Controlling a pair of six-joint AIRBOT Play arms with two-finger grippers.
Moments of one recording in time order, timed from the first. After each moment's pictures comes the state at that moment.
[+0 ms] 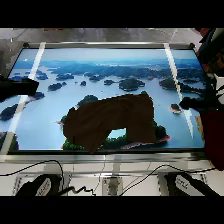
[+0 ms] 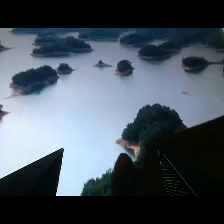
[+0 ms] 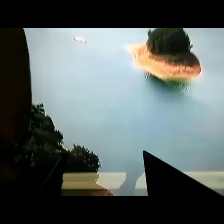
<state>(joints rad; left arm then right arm) 0.25 -0.88 1.14 1.11 -1.00 -1.14 -0.36 -1.13 0.97 -1.31 1.06 1.24</state>
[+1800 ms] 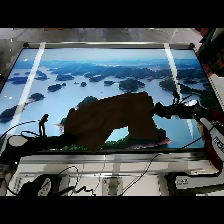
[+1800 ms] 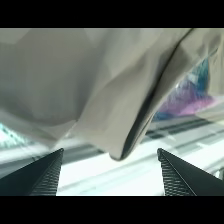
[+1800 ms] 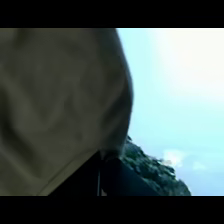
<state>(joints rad) 0.25 -0.74 0.33 0.72 -1.20 -1.14 -0.22 -1.53 0.92 -0.69 0.89 1.11</state>
